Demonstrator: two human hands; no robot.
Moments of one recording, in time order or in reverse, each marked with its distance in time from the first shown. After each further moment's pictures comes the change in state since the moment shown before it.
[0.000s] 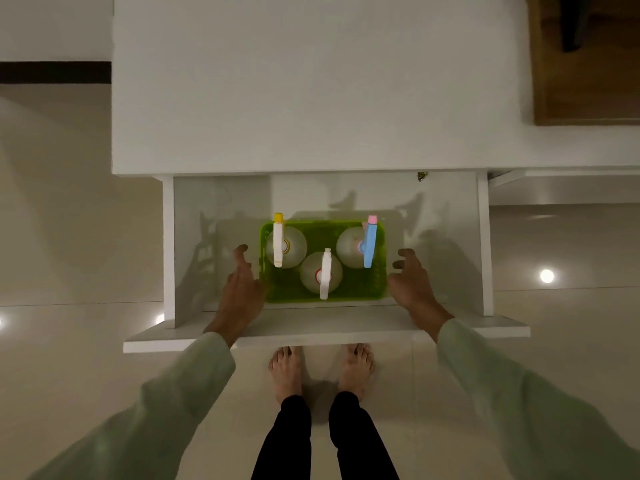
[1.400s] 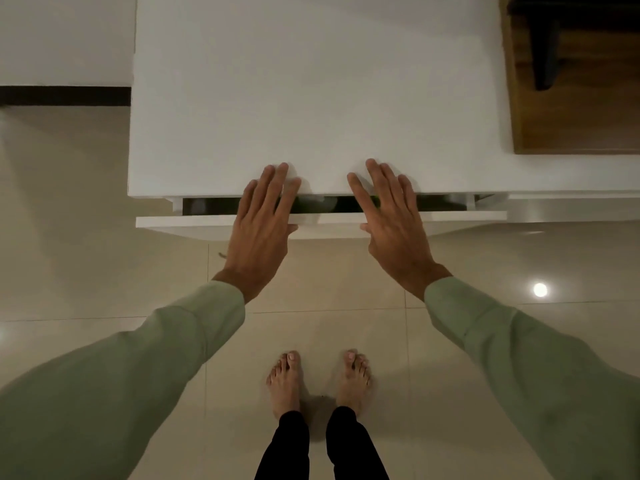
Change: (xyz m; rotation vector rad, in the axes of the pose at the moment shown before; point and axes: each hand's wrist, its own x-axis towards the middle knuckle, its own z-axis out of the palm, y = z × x) left_hand 0.013 0.105 -0.048 0.713 0.430 0.847; right_hand -0.002 -0.112 -0.024 -0.907 0.469 -1.013
